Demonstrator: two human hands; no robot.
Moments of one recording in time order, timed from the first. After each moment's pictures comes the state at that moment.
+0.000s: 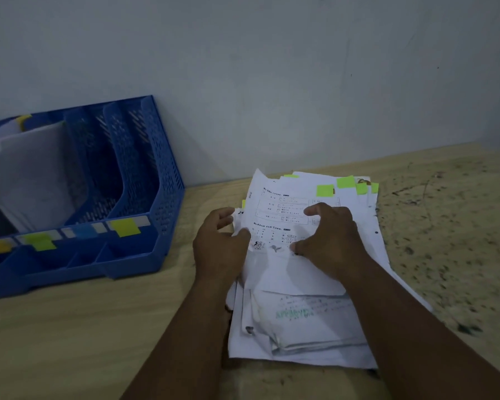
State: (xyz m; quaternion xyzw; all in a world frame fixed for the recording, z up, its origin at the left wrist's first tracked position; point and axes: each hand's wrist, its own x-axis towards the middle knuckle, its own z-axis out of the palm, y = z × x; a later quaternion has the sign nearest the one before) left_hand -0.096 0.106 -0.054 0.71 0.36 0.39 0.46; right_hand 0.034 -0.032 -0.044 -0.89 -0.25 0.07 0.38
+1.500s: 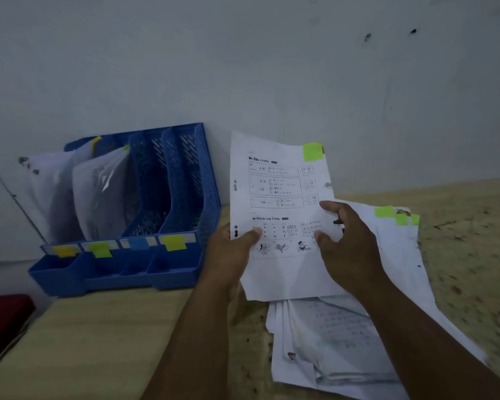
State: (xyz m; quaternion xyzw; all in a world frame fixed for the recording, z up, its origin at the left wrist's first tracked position) left_hand -0.132 0.138 -0.007 0.59 0.32 0.34 0.66; right_hand 0.011 -0.001 -0.021 -0.75 -0.33 -0.01 0.57
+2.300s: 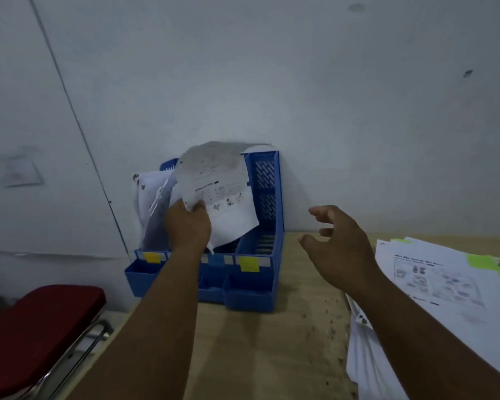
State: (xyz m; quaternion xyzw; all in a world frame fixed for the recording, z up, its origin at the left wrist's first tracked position) left_hand -0.243 0.288 0.073 0.59 0.45 0.59 0.32; right_hand -0.068 0.105 0.042 -0.70 -0.44 0.05 0.56
